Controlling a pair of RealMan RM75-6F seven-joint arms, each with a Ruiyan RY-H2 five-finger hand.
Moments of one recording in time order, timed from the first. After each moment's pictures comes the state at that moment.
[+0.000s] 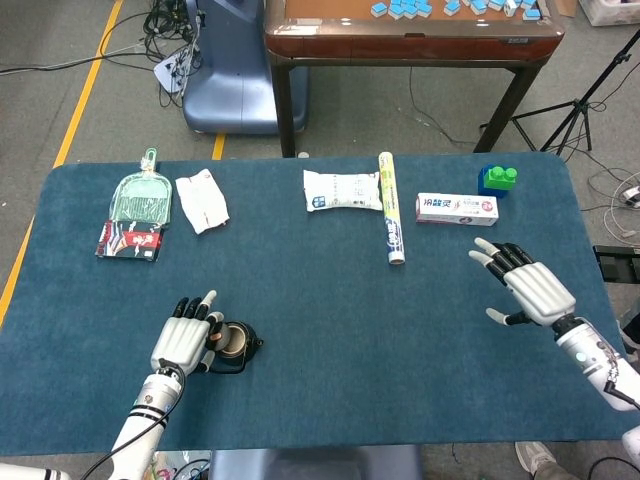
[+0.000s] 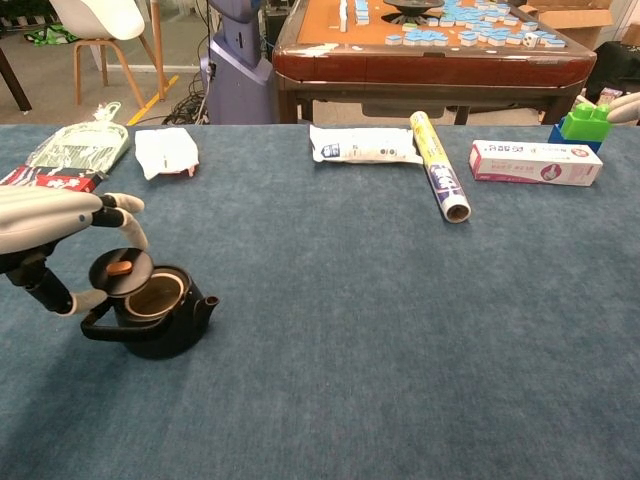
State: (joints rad) left arm -0.67 -1.45 -0.03 -2.06 0.72 1.41 0.90; right arm 0.49 -1.08 -0.02 -1.32 -1.63 1.10 0.38
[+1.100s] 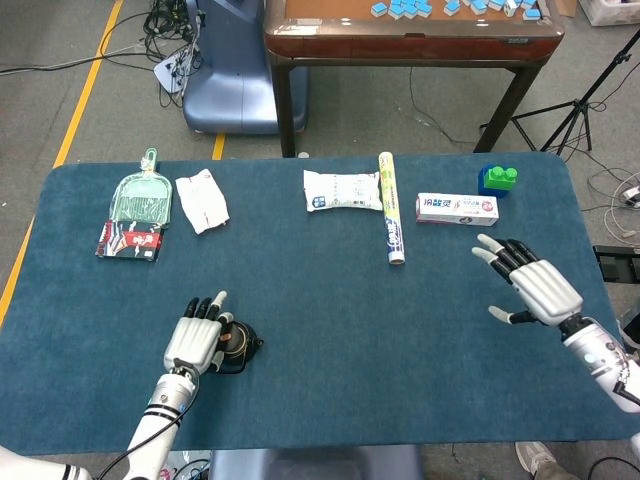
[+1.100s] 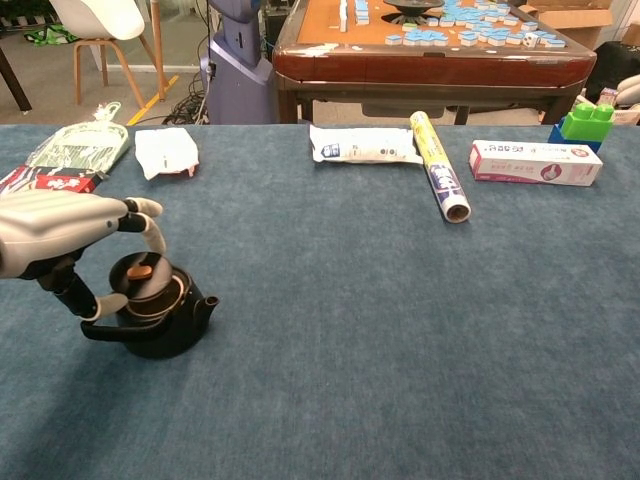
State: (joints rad) left arm -0.70 -1.52 -0.05 -2.05 0.68 1.44 0.98; right arm 0.49 -1.05 -0.03 -1.32 -1.66 1.17 0.42
